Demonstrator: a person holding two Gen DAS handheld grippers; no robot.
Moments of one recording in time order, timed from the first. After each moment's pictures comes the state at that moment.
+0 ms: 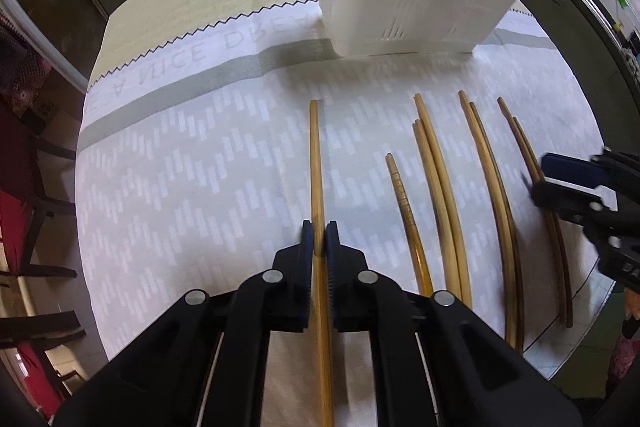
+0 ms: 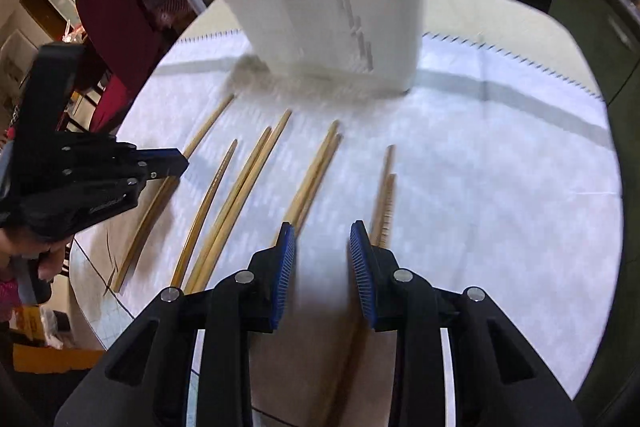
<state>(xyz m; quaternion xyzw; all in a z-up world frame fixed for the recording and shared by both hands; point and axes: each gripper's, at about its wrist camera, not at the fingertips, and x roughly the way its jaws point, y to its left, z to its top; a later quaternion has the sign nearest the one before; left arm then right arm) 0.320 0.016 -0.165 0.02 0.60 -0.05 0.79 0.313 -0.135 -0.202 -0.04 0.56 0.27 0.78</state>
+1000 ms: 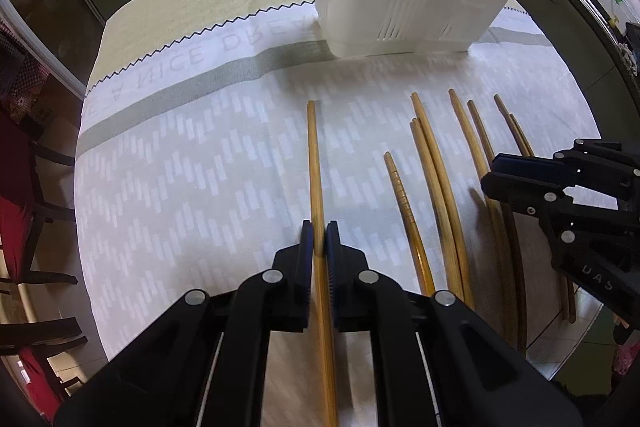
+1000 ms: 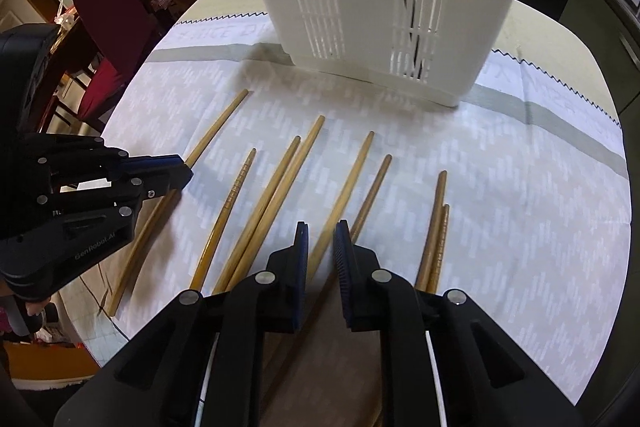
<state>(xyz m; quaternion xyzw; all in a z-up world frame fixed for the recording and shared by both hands) 0.317 0.016 -0.164 0.02 0.60 -0.05 0.80 0.321 -0.090 -0.206 -0.08 0.57 0.26 0.78</state>
